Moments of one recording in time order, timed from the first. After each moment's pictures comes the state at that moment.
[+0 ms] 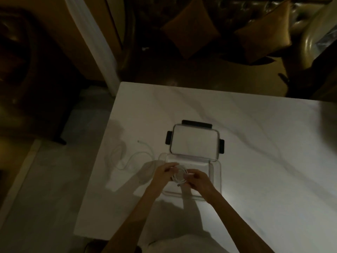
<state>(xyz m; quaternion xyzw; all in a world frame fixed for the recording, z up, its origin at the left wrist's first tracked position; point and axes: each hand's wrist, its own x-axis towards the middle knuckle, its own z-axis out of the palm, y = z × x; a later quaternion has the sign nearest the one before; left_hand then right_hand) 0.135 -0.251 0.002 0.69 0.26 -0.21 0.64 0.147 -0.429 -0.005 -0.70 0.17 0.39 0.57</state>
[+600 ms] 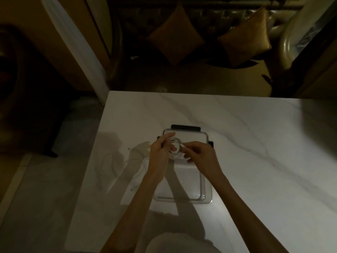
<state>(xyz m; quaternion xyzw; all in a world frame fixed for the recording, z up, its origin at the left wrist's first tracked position) 0.194 -0.287 0.119 0.66 0.23 -0.02 0.72 0.208 -0.433 0.119 -0.81 0.01 0.16 0.56</state>
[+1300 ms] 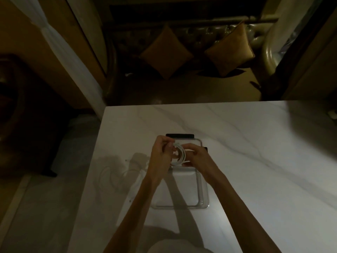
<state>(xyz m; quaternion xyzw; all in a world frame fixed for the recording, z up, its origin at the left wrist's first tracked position) 0.190 -0.310 0.159 0.74 0.14 0.01 0.66 0.206 -0.450 0.149 -0.69 0.07 0.26 0.67</state>
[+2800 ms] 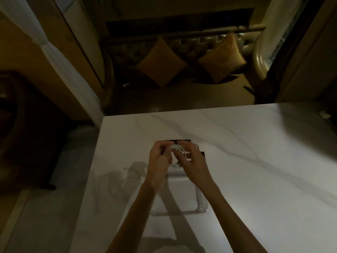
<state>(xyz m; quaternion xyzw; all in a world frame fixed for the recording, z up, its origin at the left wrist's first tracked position) 0.180 -0.327 0.192 0.71 0.14 0.00 0.69 0.189 -0.442 0.158 -0.78 0.01 0.05 0.62</state>
